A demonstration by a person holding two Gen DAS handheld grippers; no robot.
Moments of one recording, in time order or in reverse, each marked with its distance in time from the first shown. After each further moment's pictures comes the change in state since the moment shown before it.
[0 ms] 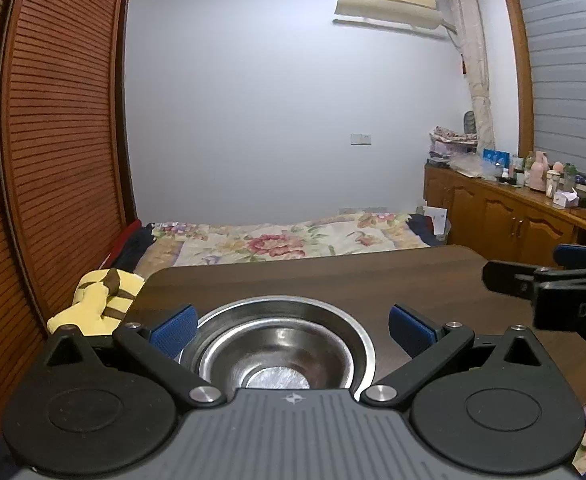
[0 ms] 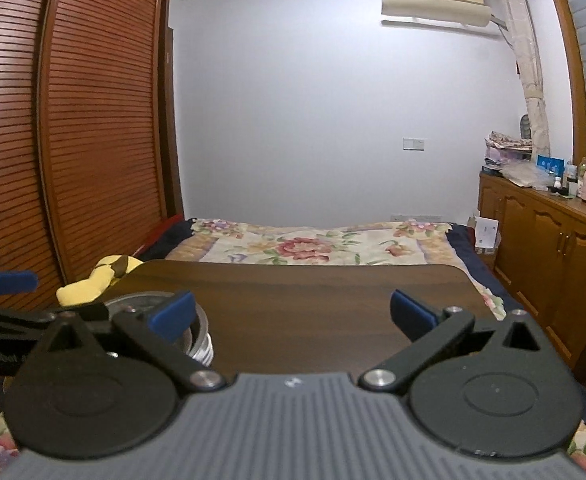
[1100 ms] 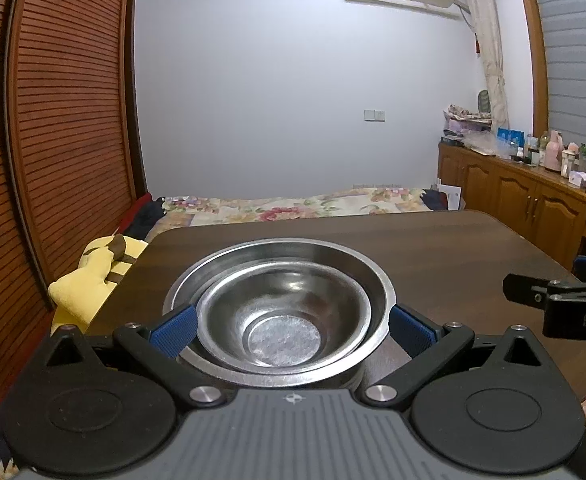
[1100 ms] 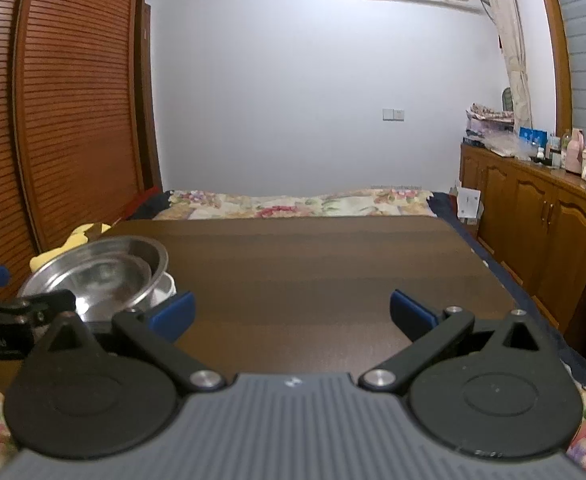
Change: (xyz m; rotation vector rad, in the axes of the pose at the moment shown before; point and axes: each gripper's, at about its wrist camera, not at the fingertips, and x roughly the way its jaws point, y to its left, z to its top) left arm 0.018 -0.005 -0.040 -0.002 0.061 0.039; right arm 0.018 -0.015 -0.044 0.017 0.075 -0.061
